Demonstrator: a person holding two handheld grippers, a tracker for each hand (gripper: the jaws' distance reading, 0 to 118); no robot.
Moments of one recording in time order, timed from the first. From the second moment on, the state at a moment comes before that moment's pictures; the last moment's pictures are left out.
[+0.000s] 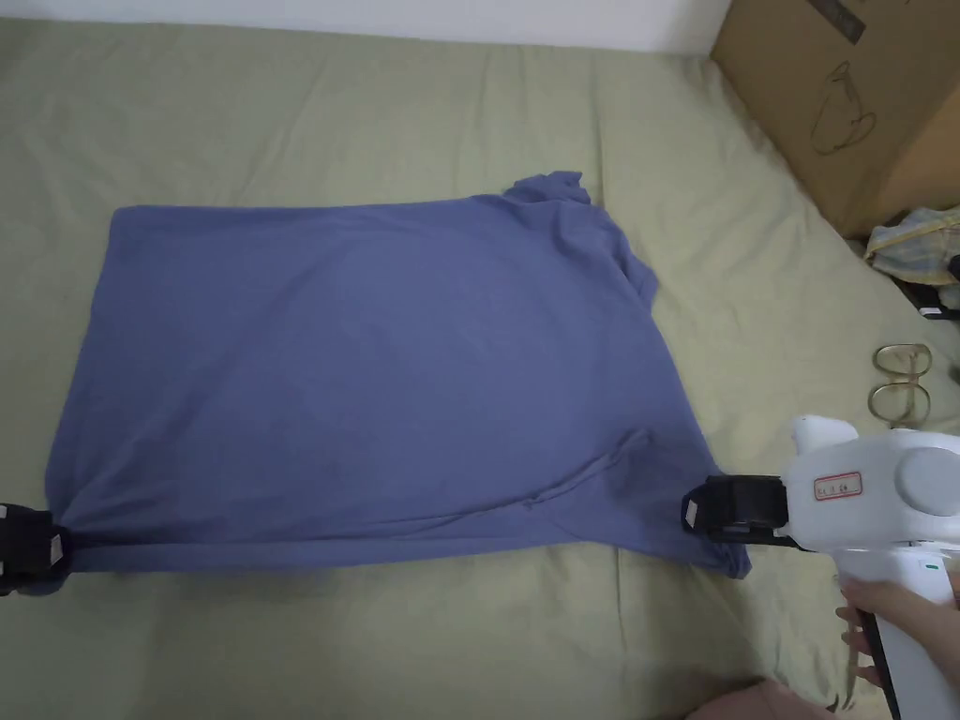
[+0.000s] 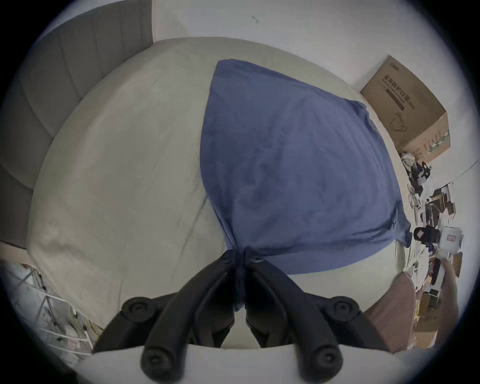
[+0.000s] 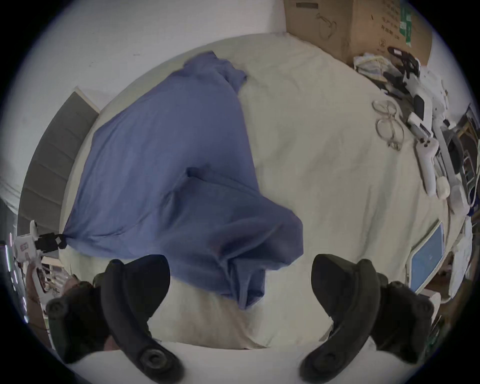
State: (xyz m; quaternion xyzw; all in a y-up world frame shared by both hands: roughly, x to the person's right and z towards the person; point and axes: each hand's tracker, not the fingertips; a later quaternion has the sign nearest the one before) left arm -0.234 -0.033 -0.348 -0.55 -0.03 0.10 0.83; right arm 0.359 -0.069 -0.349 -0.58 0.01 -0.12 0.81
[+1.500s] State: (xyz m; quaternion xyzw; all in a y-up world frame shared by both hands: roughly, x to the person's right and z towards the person) left arm -0.269 -0.064 -0.564 -0.60 0.03 0.22 0.77; right arm 0.330 -0.051 -0.579 -0.55 0.00 -0.13 0.82
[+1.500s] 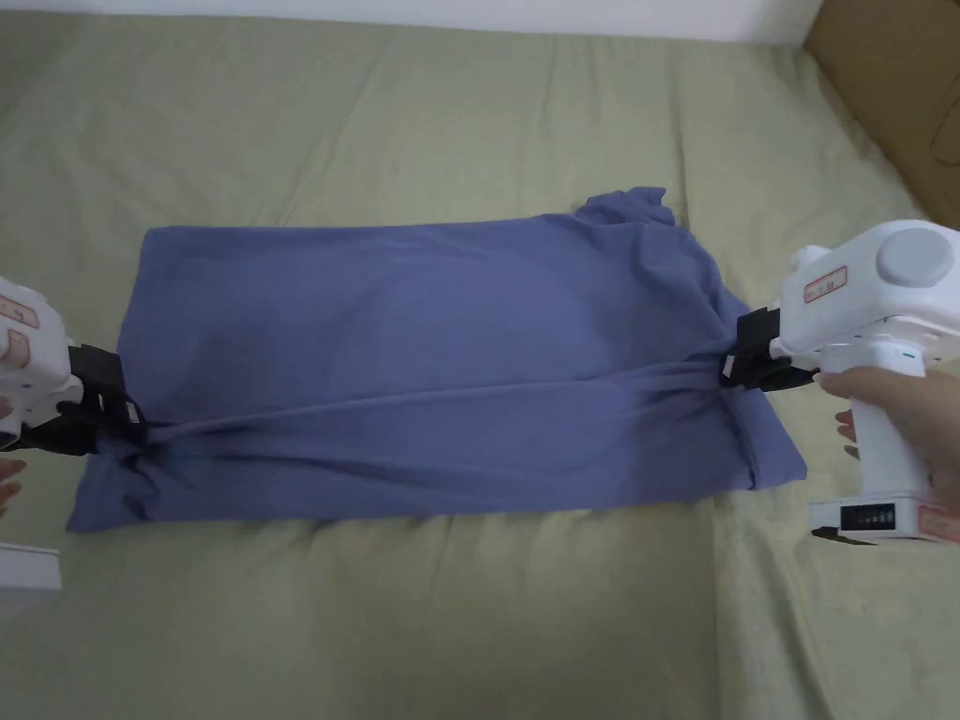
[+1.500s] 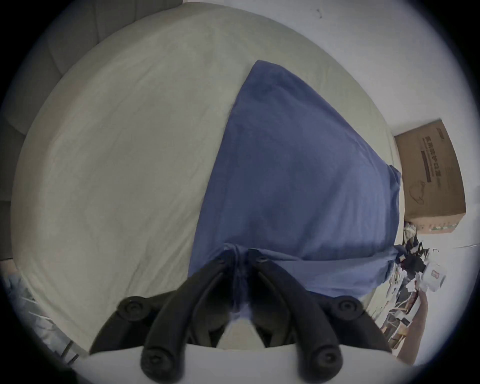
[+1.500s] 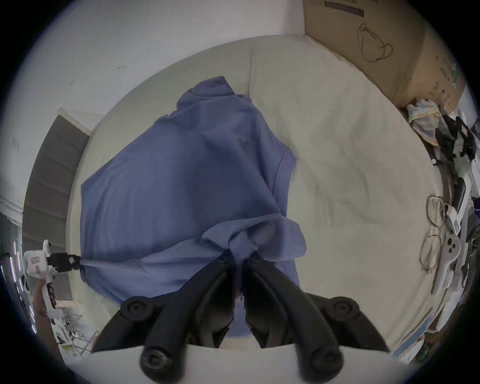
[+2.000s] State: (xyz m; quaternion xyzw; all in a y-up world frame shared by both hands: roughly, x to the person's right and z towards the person) left arm -0.275 -0.001 -0.461 -0.47 -0.01 0.06 0.88; right arm 0.303 0.014 -0.475 -0.42 0.05 -0.10 0.90
